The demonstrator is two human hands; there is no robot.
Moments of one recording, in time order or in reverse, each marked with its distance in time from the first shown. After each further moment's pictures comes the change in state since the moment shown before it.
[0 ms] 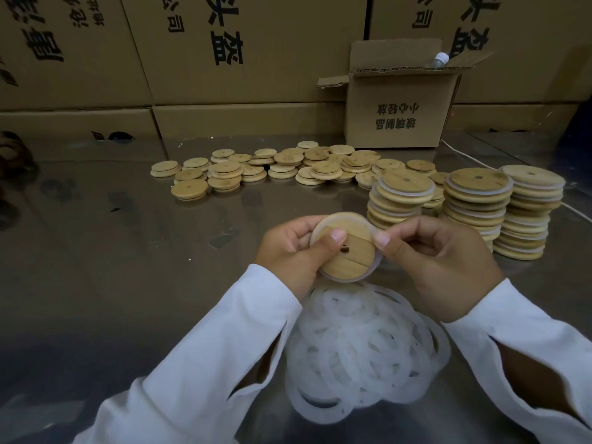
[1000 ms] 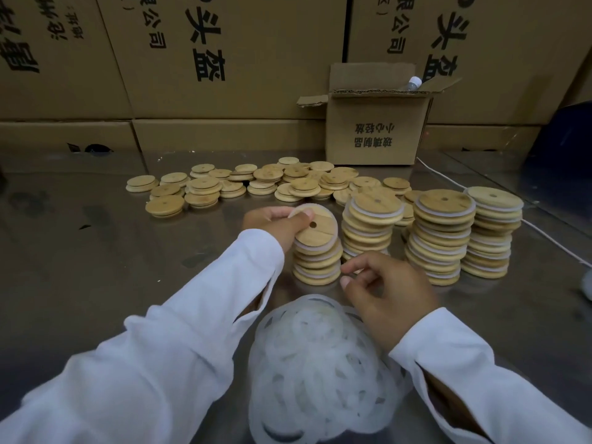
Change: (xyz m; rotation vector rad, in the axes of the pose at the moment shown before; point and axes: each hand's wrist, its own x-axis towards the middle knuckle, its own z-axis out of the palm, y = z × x) left_hand 0.076 0.002 0.004 0.278 0.332 -0.192; right_hand 0.002 0.024 0.001 -0.479 -0.072 0.038
